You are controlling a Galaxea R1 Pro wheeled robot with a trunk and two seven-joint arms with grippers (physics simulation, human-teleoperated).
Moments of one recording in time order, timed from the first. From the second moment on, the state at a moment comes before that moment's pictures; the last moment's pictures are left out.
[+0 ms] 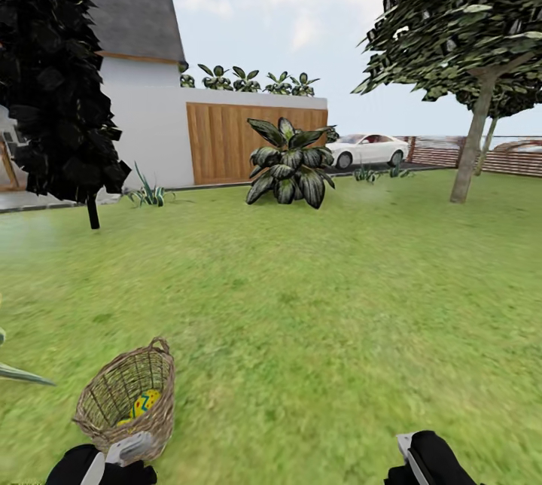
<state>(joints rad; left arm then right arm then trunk) -0.25 0.15 0.15 -0.82 0.29 0.86 -0.03 -0.26 -0.13 0.06 -0.89 0.05 0.94 0.05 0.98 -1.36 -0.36</state>
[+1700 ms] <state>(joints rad) -0.25 0.16 0.16 -0.82 0.28 0.86 -0.03 -0.26 -0.13 0.06 -0.89 0.05 0.94 0.05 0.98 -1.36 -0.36</state>
